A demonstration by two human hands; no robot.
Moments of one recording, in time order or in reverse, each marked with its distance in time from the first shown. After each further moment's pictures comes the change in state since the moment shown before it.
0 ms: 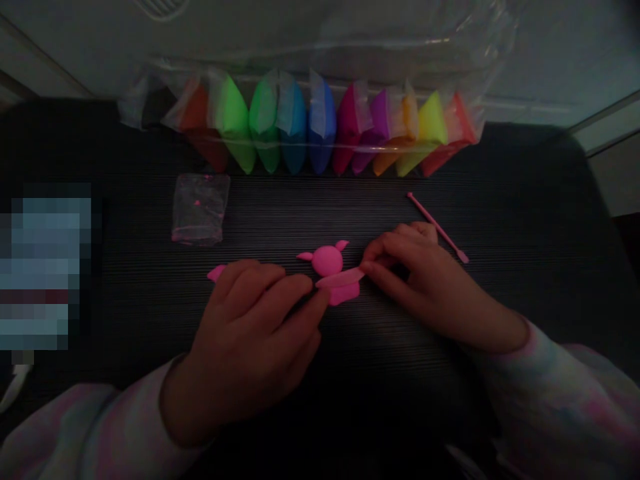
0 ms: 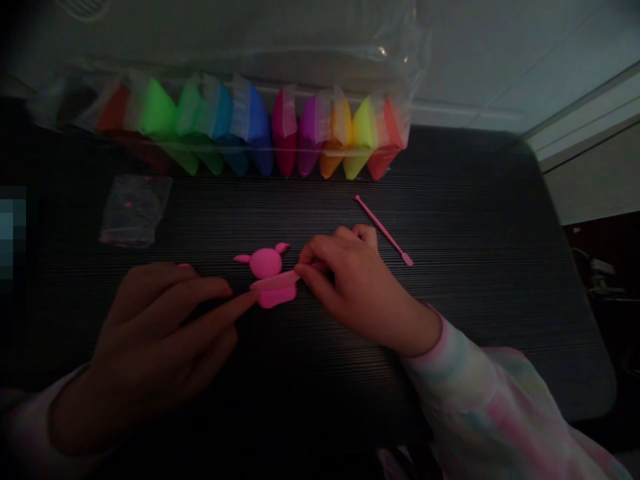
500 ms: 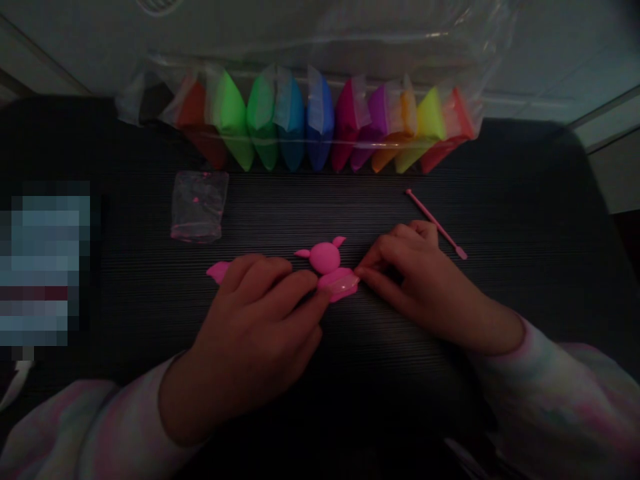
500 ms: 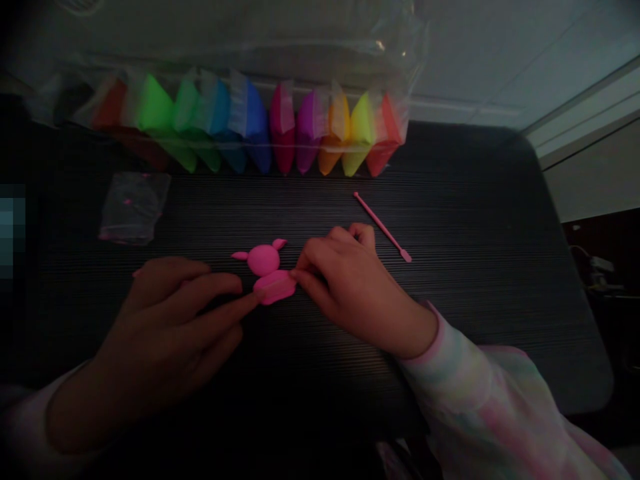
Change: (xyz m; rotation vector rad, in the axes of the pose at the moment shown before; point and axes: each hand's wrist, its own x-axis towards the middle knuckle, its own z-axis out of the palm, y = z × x) left_hand 0.003 0.000 0.004 -0.019 -0.076 0.018; right_hand -0.003 -0.002 0.004 -0.071 -0.005 -0.062
